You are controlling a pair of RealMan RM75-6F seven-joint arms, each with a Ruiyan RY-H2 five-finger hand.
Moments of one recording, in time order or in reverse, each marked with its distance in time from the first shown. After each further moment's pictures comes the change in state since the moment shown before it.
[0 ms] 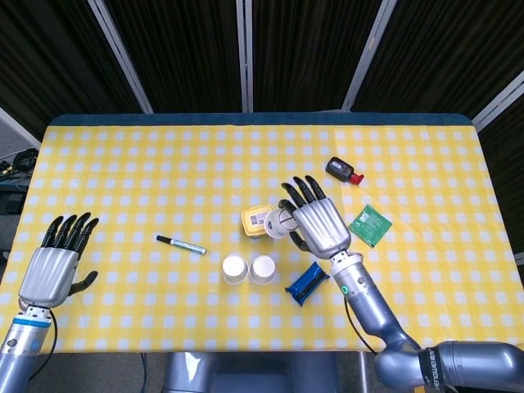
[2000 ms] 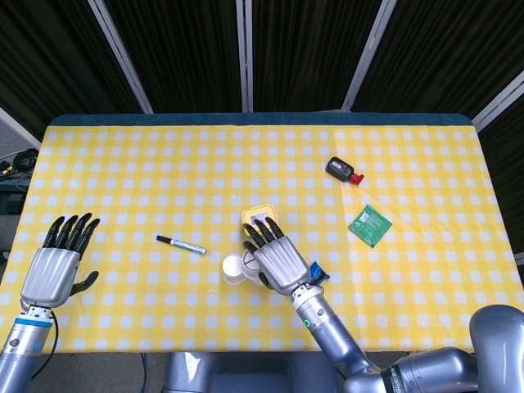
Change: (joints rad) left arm -0.003 -0.013 0.001 0.010 -0.007 0.002 0.009; right arm 0.046 -0.256 -0.067 0.004 0.076 0.045 -0.185
